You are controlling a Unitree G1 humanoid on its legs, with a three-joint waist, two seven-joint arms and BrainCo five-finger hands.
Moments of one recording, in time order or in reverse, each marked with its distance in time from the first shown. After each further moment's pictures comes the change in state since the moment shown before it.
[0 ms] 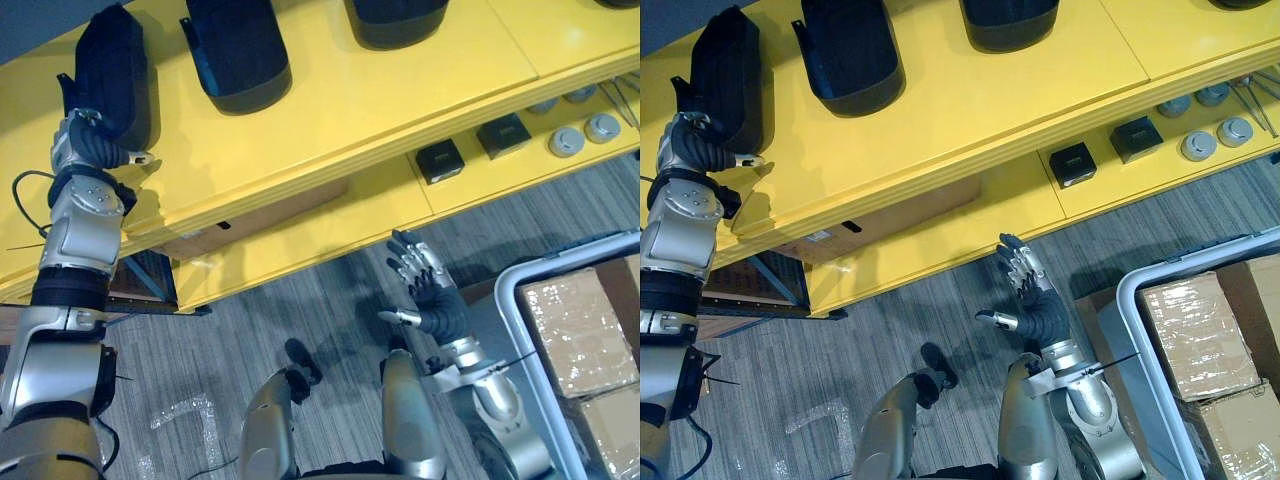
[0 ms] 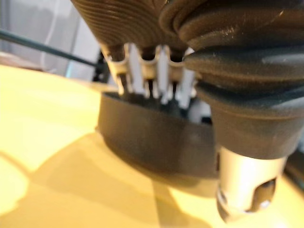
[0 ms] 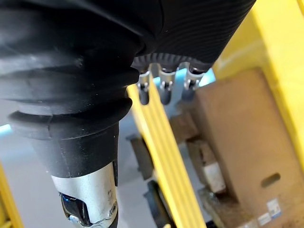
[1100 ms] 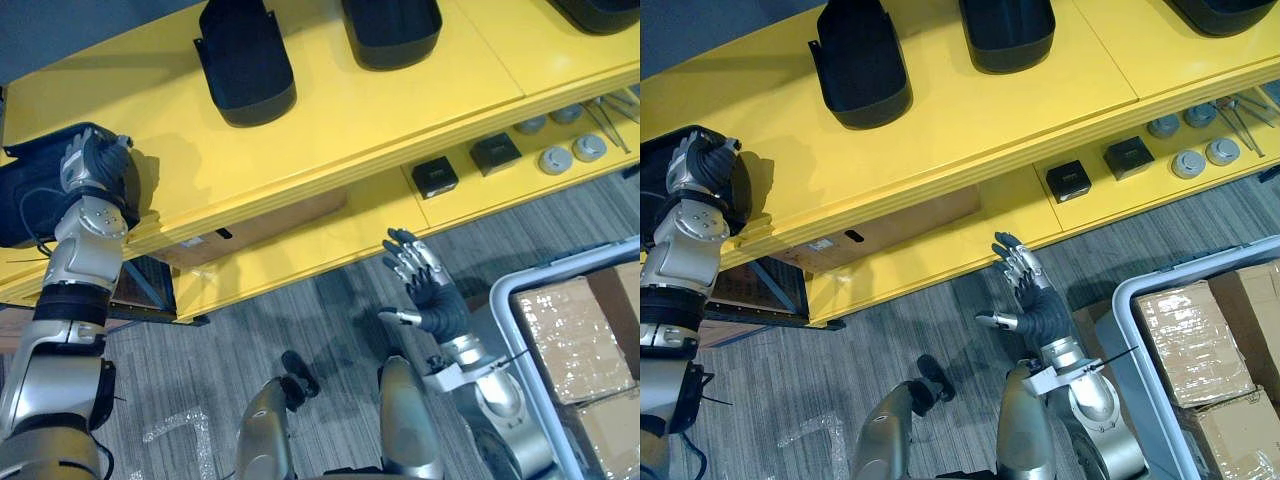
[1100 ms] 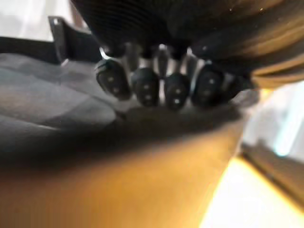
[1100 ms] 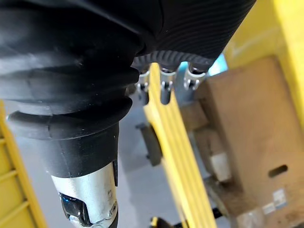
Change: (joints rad) left arm 0.103 0.012 -0.003 0.000 0.124 -0.266 0.086; right arm 0.012 -0.045 -0.004 0.005 0.053 -0.010 0.048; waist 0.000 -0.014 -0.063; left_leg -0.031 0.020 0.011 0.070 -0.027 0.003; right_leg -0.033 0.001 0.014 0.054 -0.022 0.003
